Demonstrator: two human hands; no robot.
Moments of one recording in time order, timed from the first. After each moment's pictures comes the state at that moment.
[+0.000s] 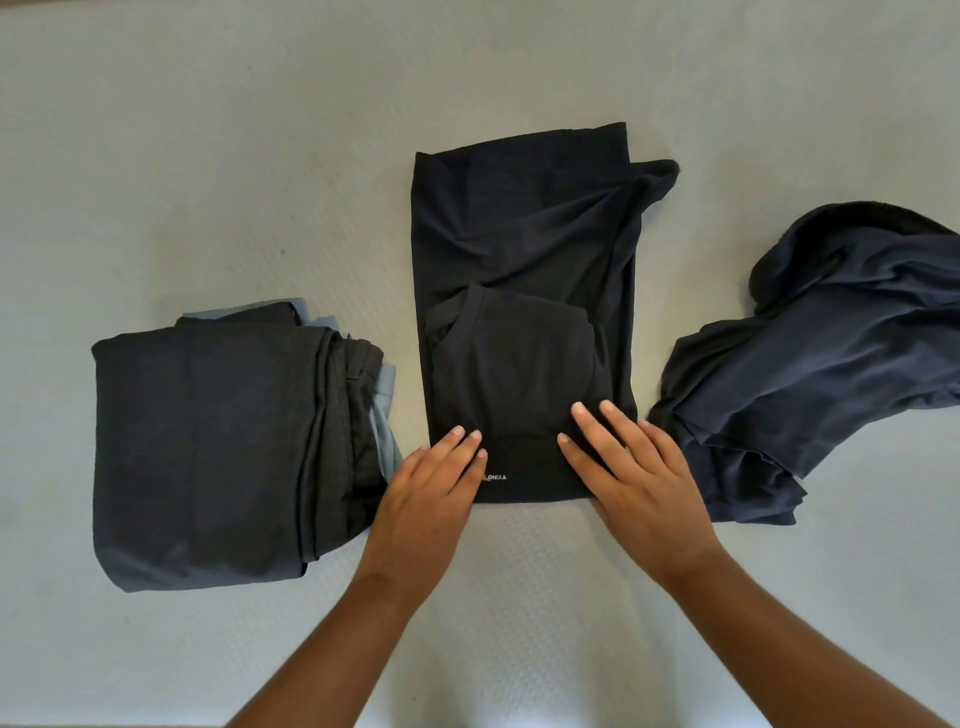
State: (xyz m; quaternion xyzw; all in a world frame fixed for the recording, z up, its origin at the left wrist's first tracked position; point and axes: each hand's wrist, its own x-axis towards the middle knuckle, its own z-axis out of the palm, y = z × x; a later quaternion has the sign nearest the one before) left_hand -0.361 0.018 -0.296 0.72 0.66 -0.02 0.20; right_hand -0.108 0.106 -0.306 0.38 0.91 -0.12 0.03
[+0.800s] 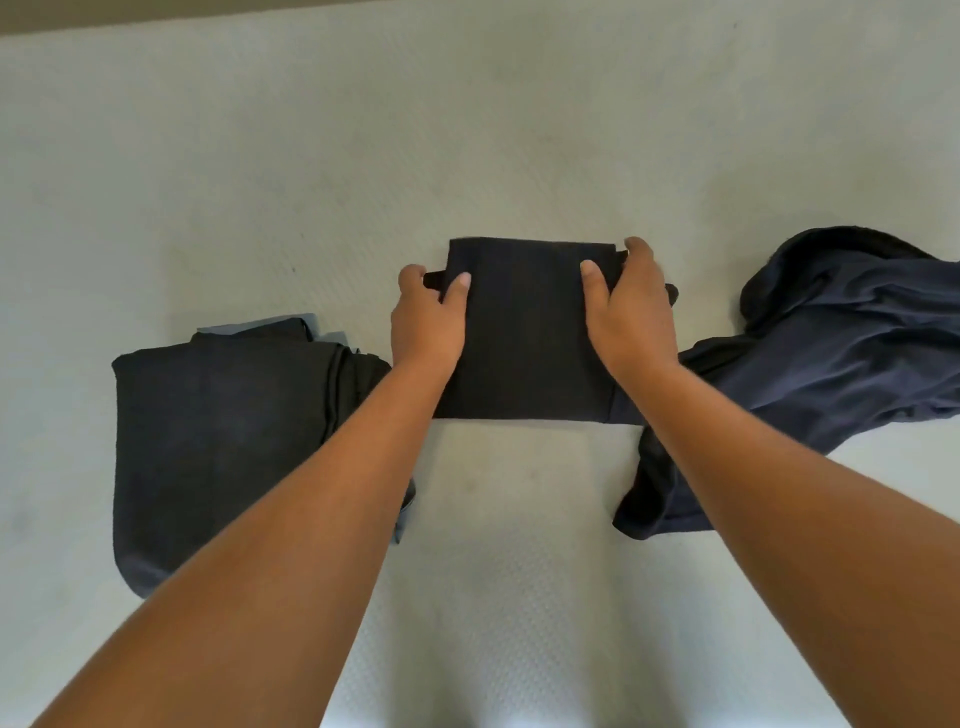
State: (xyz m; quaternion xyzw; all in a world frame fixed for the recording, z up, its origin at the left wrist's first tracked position) left_hand -0.390 0.213 -0.264 0.26 0.84 0.25 0.40; right_hand -0.203 0.271 -0.272 0.69 0.60 -0.38 -0.11
